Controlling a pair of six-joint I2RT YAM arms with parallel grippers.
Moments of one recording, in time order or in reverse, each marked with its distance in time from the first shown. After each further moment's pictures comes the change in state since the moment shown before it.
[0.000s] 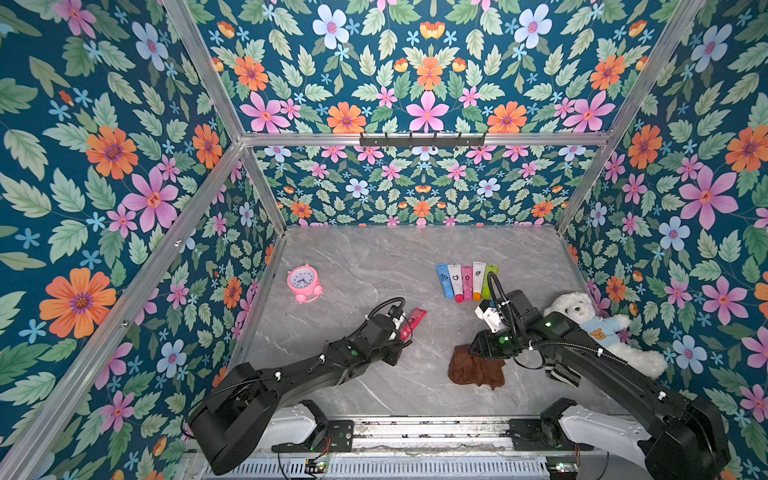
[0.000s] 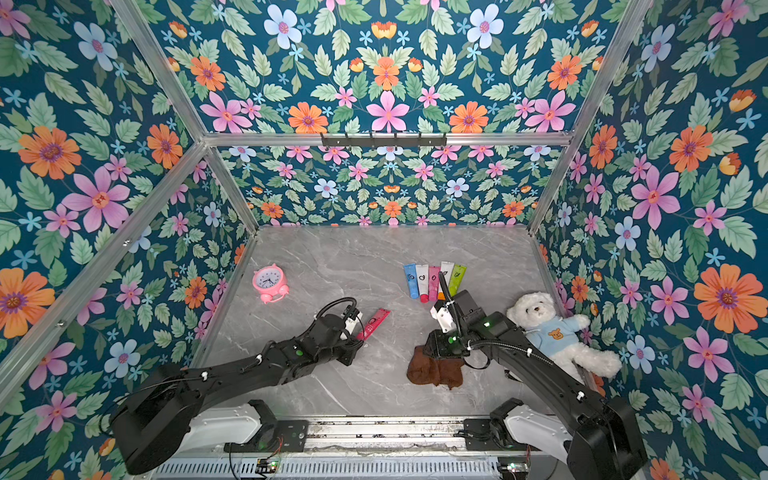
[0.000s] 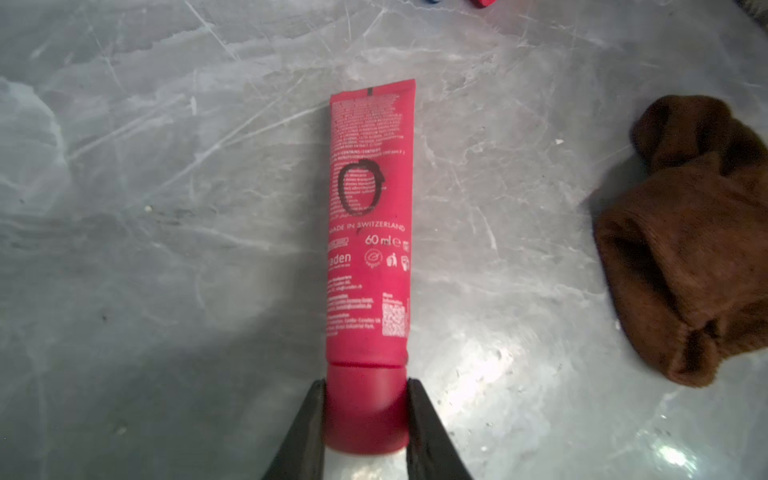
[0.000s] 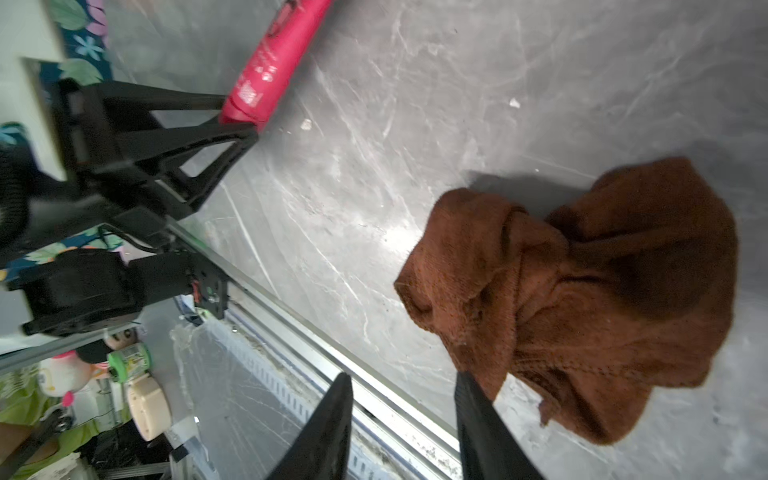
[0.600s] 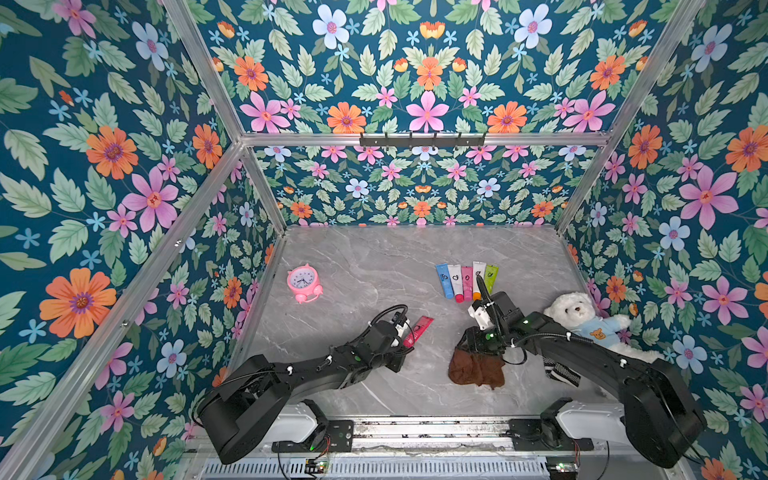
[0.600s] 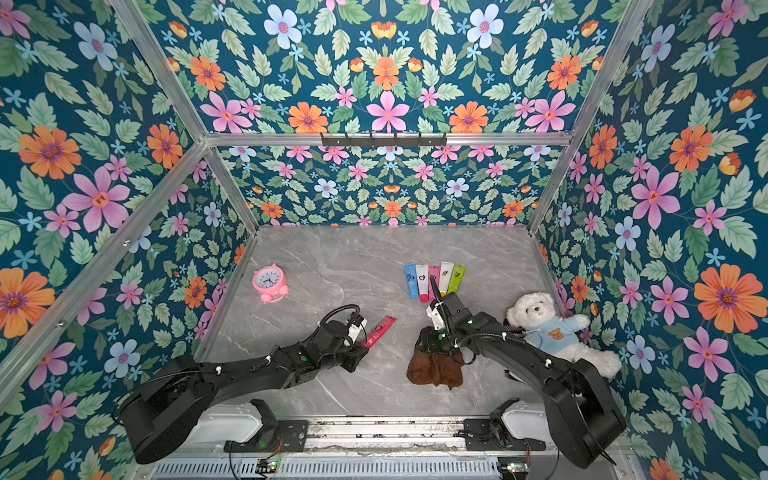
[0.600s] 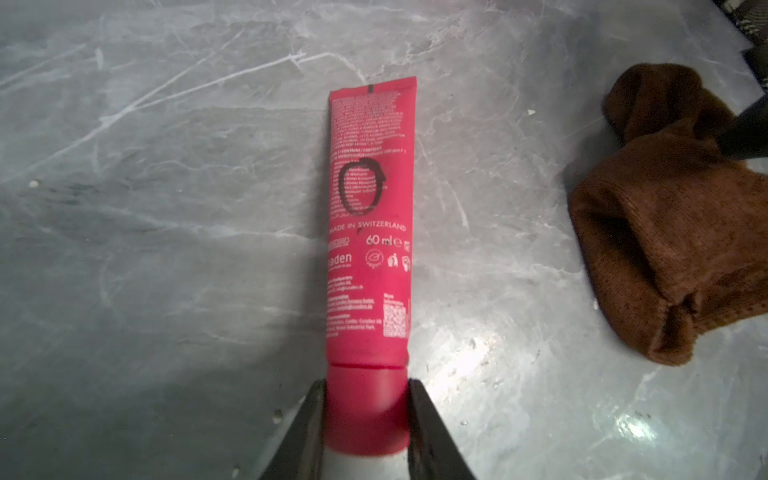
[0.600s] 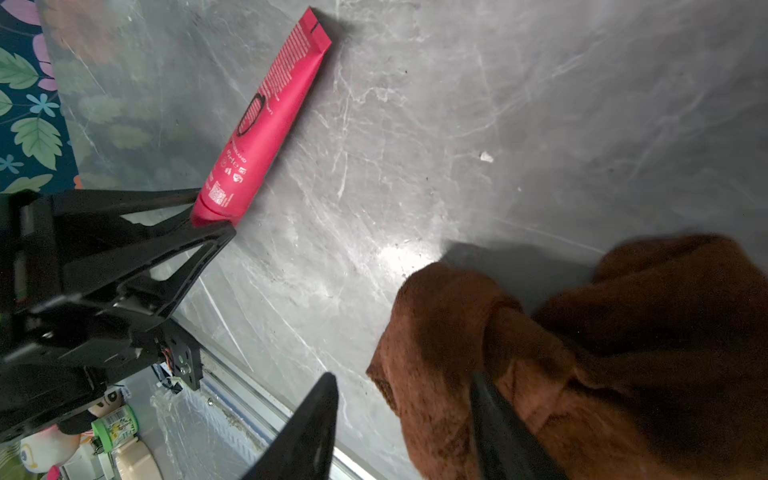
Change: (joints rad) left arm -0.019 0.095 -0.011 0.108 0.040 -0.025; right arm 0.015 0.203 -0.047 0.280 0.035 0.097
